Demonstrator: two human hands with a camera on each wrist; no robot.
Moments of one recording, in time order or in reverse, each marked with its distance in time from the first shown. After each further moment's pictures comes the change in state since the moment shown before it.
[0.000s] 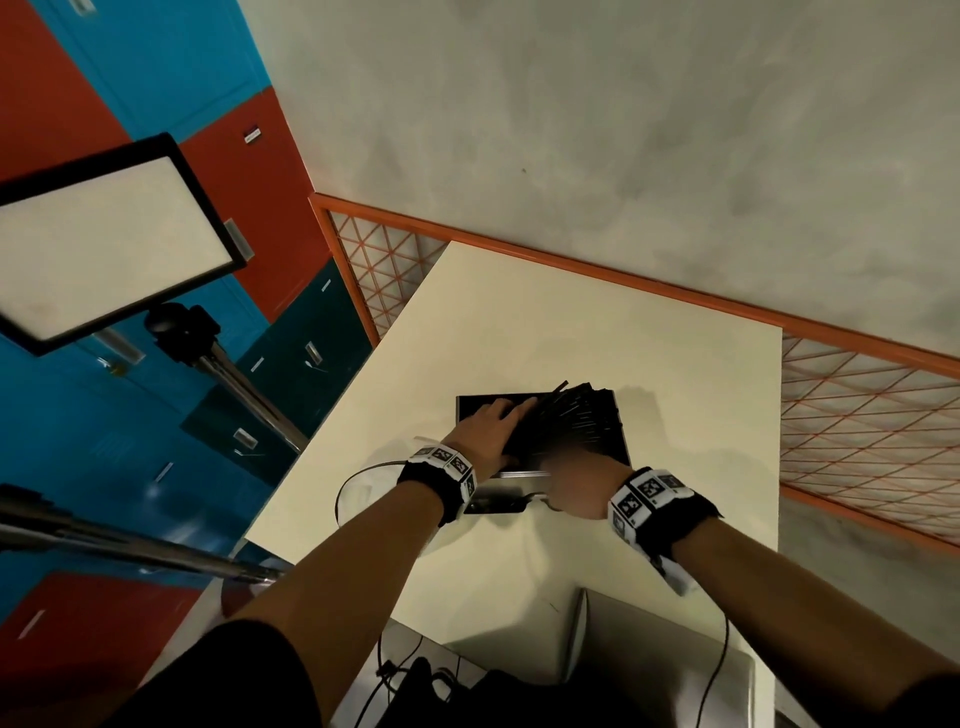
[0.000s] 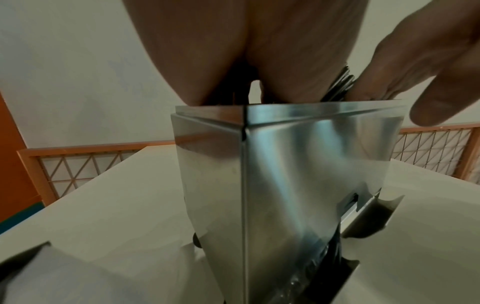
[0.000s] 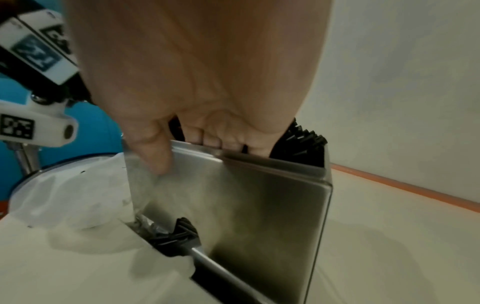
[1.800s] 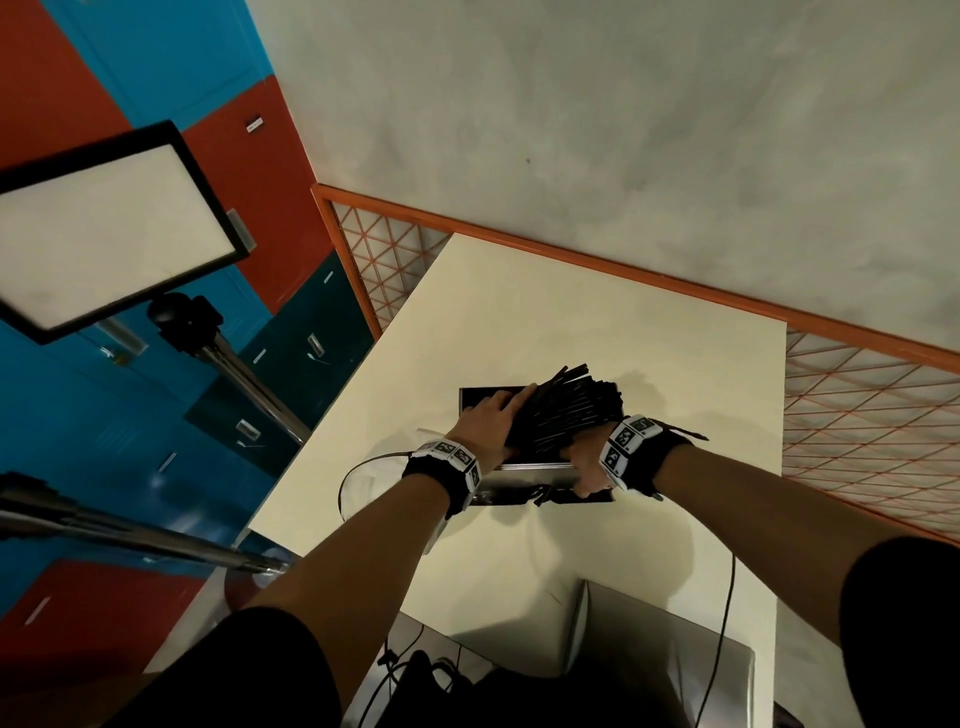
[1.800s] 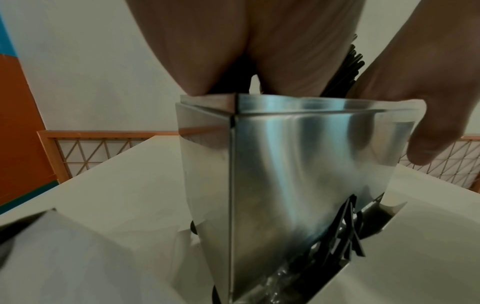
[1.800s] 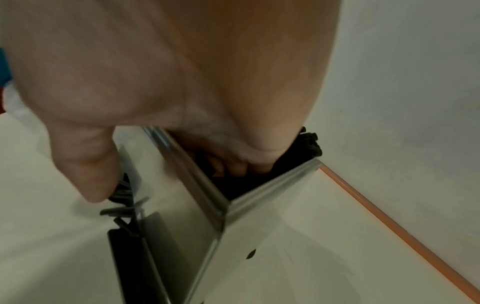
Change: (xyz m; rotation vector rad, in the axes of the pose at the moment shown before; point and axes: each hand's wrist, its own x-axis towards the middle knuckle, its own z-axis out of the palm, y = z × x) left_hand -0.001 0.005 0.001 0.034 0.042 -0.069; right_hand 0.031 0.031 -0.012 -0.480 -0.216 -0.041
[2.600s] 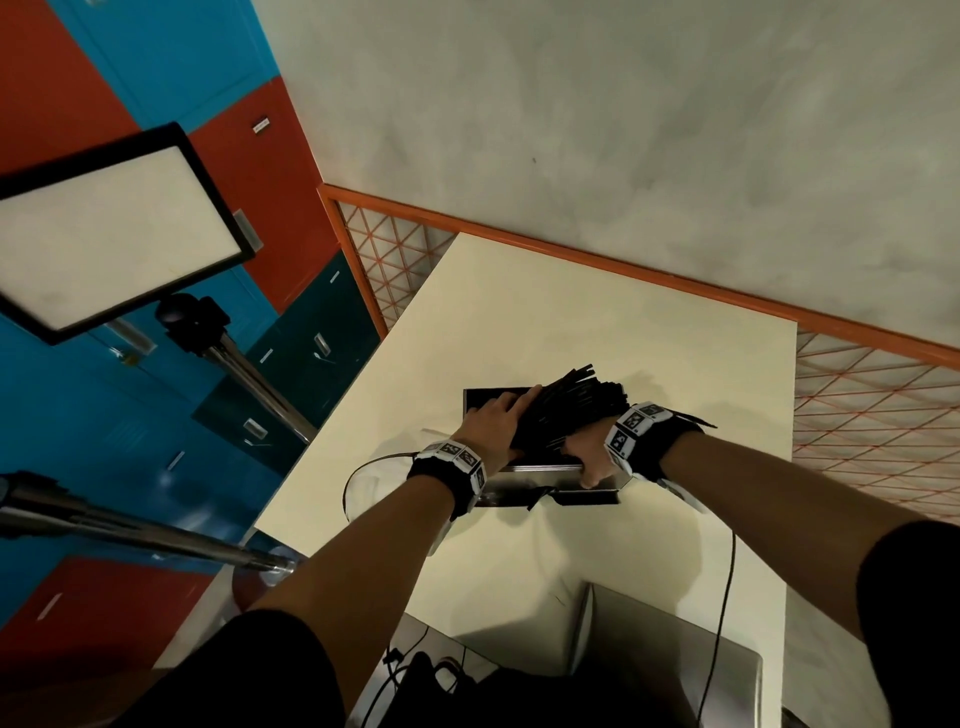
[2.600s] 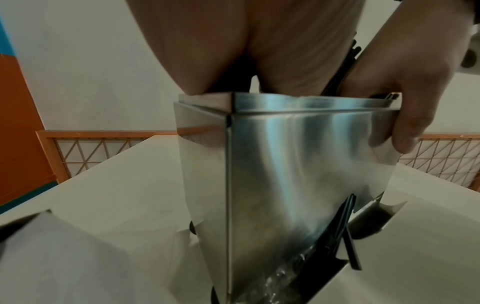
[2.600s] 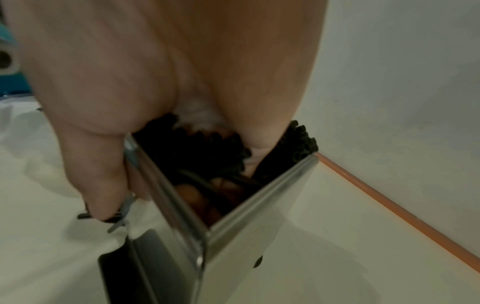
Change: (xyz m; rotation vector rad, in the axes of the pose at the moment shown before) left_hand -0.001 0.005 -0.003 0.018 -0.040 -0.024; right_hand 0.010 0.007 -0.017 0.063 -0.049 -0.087
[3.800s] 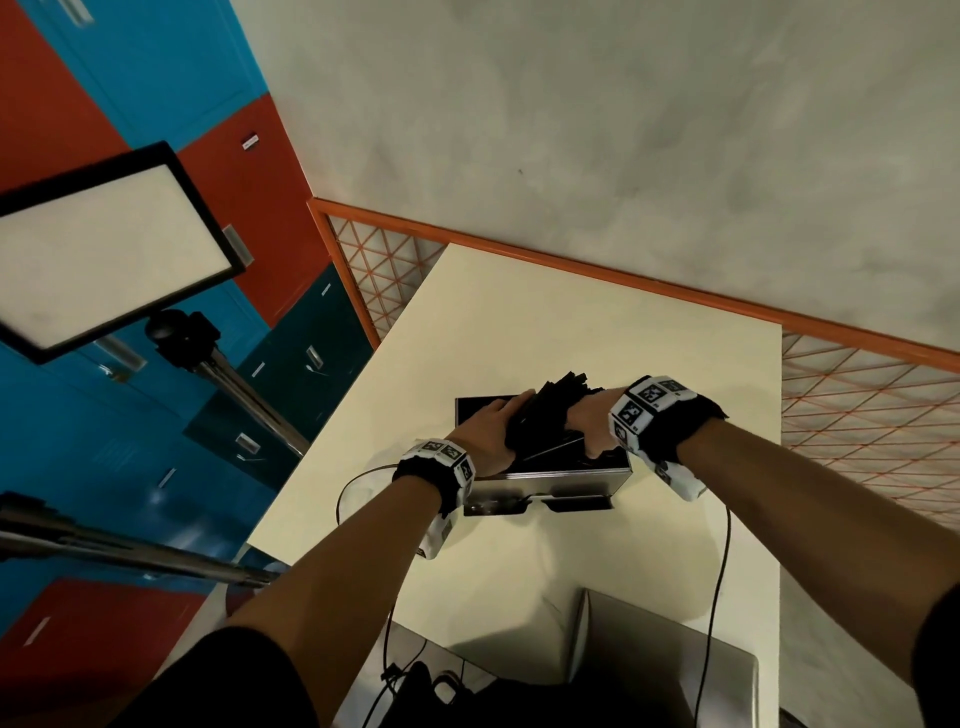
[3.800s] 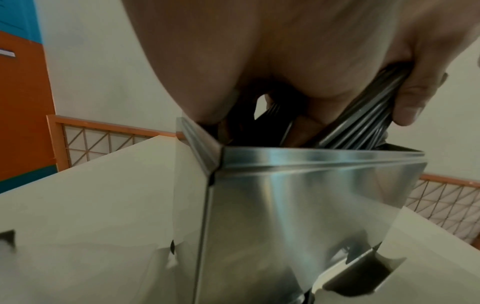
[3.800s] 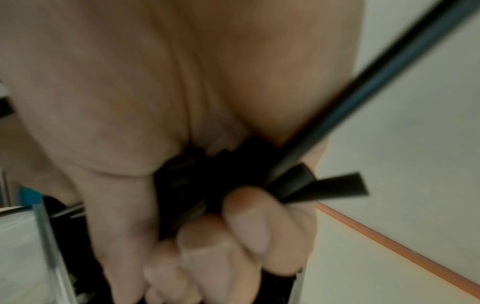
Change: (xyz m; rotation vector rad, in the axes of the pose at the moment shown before) left_hand -0.001 0.005 -0.023 -0.300 -0.102 -0.031; right_hand -0.035 0.006 -0.053 0.137 -0.002 0.208
